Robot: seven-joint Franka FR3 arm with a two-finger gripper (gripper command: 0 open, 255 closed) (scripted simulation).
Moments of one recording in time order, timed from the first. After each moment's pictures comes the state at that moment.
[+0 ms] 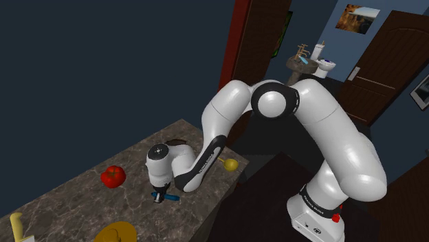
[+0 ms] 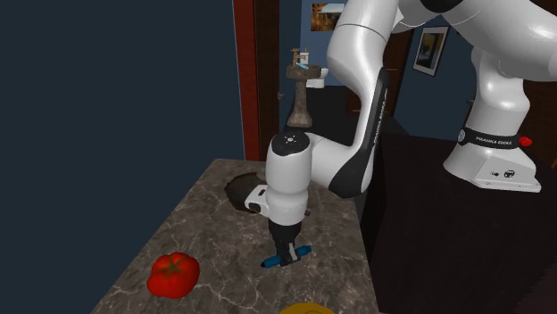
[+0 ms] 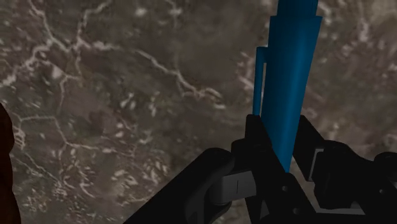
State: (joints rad) arm 0.34 0.99 0.34 -1.76 -0.77 2.61 0.51
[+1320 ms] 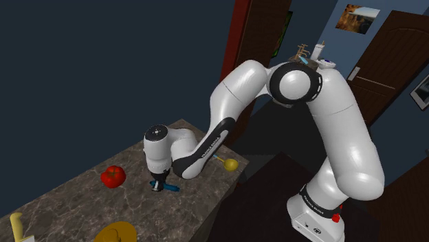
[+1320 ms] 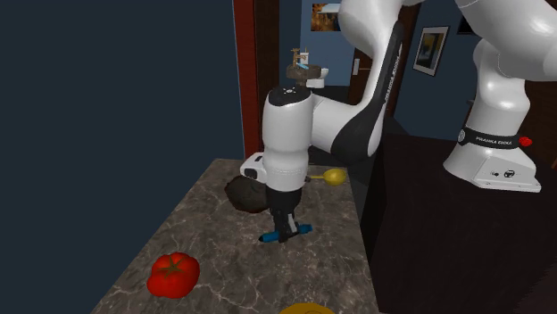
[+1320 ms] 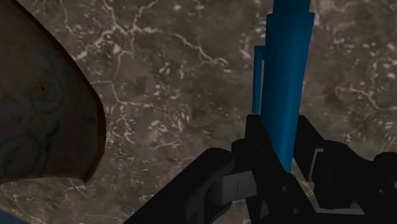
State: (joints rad) arm 0.27 0.81 0.43 -1.86 -0.70 2.51 0.46
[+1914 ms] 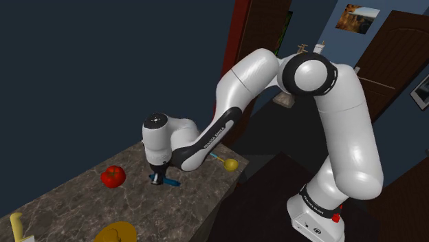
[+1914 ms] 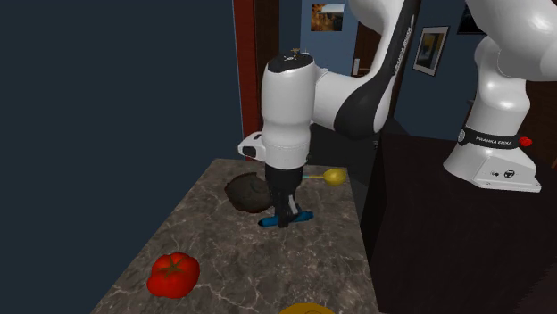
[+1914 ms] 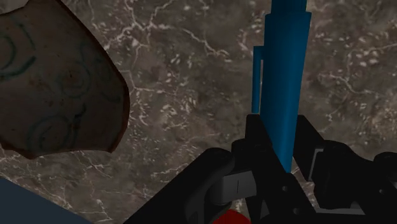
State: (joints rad) arm 0.23 0.71 0.49 -1.90 -0.64 2.45 0.42
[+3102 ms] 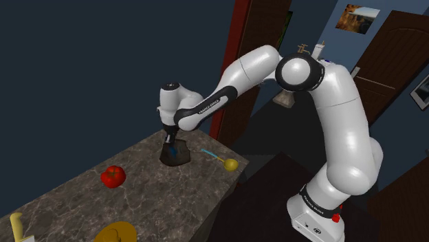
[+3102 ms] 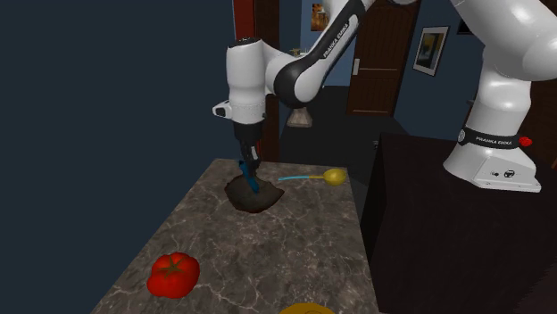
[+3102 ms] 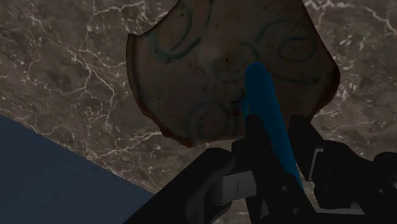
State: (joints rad) arm 0.00 0.77 0.47 -1.70 -0.58 2.36 0.06
